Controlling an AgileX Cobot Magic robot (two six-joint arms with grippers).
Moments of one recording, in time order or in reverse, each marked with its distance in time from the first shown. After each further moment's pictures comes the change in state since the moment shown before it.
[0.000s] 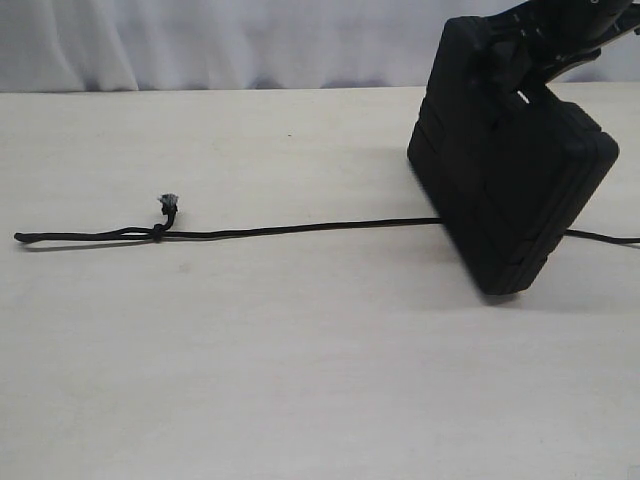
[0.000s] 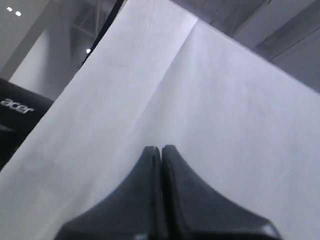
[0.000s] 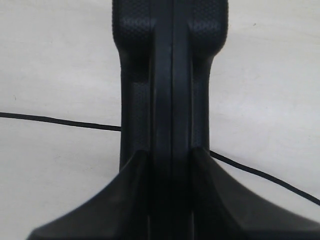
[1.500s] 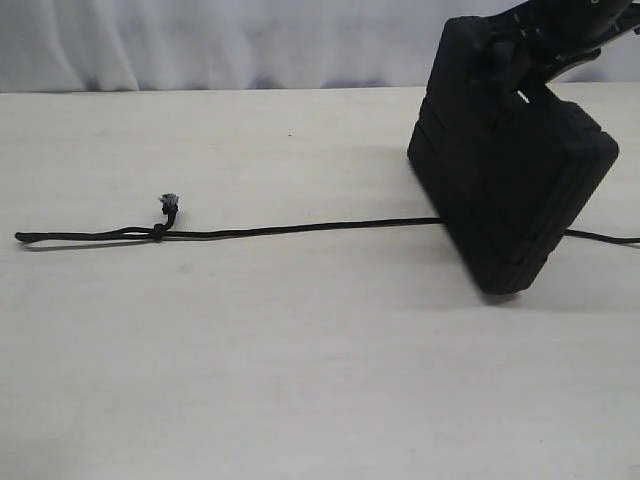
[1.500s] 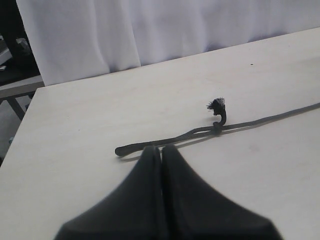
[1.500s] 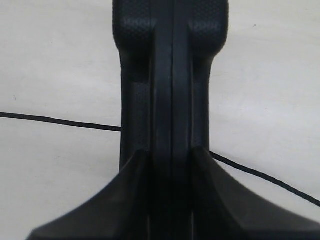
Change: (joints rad) left arm 0.000 0.000 -0.002 0.143 0.910 0.439; right arm 0.000 0.000 0.000 0.000 -0.002 -0.004
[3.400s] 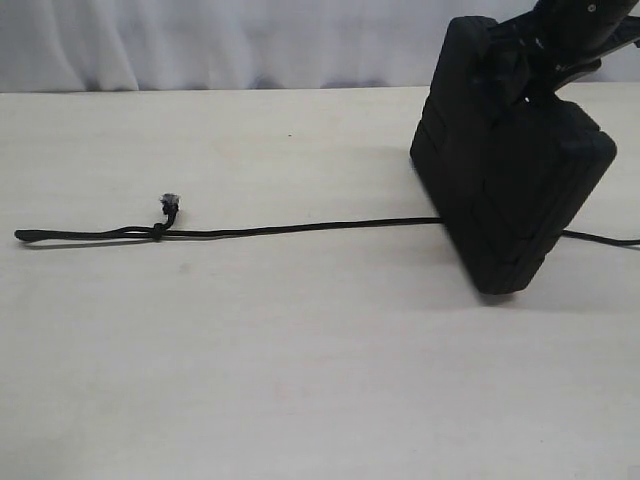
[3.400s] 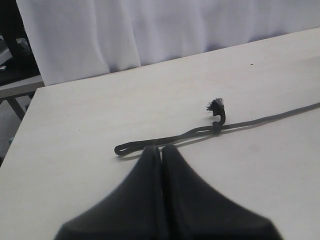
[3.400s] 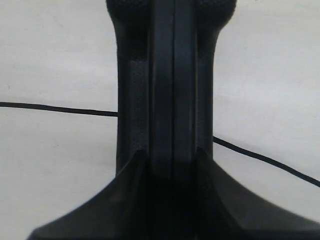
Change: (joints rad) left arm 0.000 0.000 0.000 0.000 0.000 0.000; right arm 0.000 0.015 0.000 -0.015 0.046 0.041
